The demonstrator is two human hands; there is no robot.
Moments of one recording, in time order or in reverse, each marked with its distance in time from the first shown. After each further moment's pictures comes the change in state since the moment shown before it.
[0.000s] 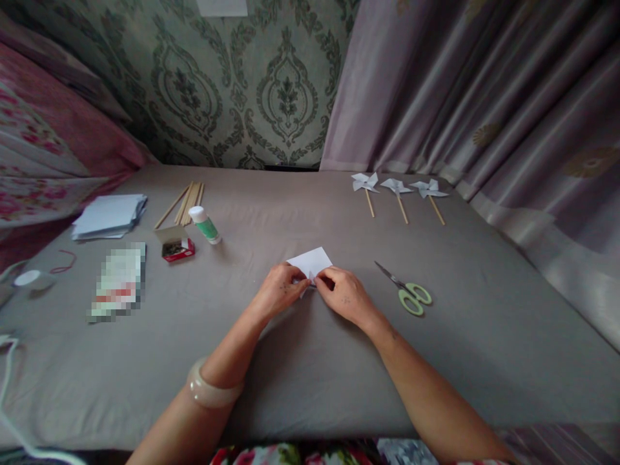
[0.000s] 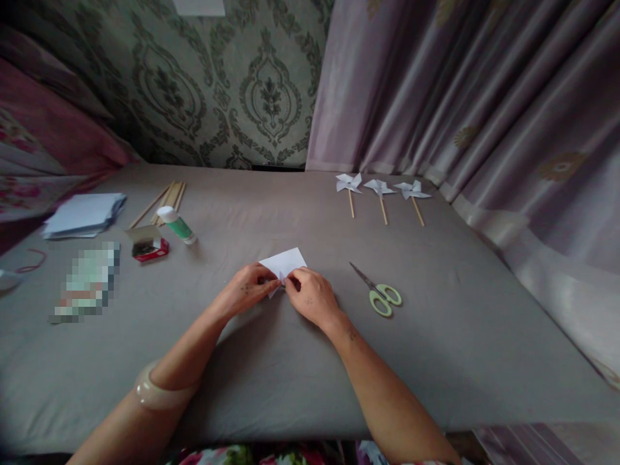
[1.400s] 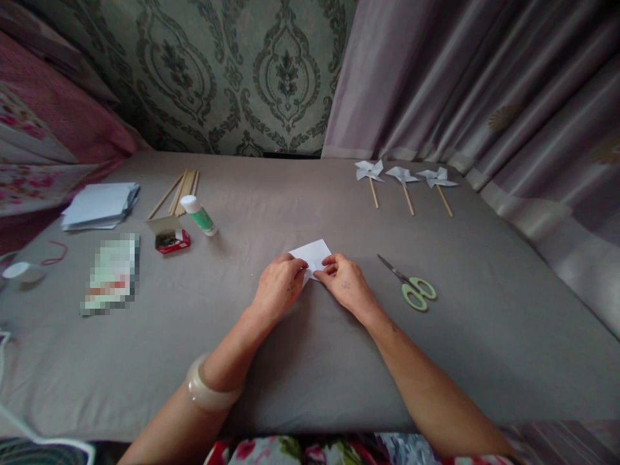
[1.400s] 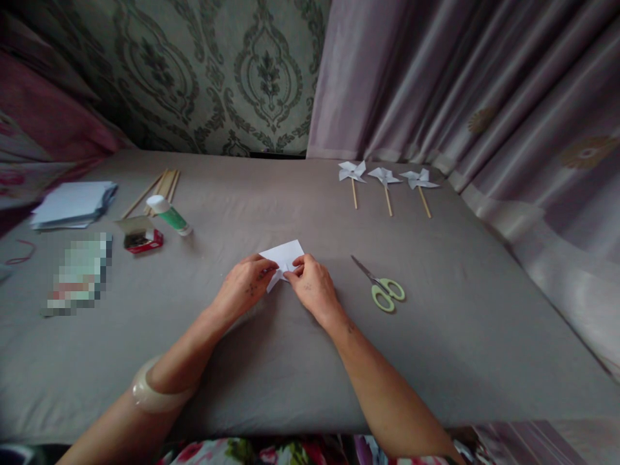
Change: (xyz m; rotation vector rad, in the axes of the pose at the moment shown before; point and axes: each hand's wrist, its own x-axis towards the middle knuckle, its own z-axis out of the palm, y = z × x) left_hand -0.006 0.009 0.009 0.264 0.098 0.002; right_hand 0.010 0.003 0.007 0.205 0.011 0.391
